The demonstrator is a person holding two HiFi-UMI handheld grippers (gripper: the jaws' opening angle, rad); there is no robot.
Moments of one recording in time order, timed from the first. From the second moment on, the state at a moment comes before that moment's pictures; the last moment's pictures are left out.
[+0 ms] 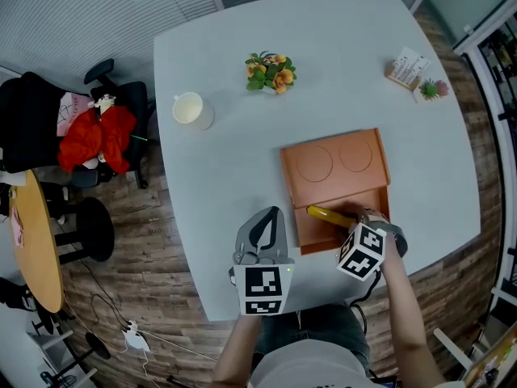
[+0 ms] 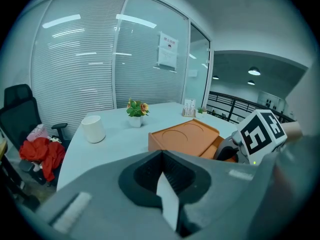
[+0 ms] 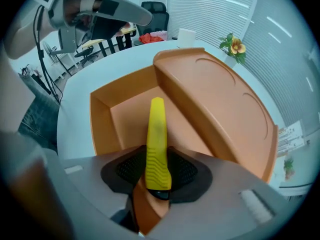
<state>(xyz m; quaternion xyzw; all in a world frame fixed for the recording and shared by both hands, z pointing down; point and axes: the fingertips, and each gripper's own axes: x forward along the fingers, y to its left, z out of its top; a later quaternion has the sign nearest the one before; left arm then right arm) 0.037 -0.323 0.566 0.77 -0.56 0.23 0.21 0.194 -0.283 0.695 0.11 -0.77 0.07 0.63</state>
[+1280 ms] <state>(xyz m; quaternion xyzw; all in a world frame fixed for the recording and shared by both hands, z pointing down) 0.015 -0.299 0.448 0.79 -0.59 0.14 0.11 0.187 -0.300 0.504 0.46 -0.82 0.04 0.34</state>
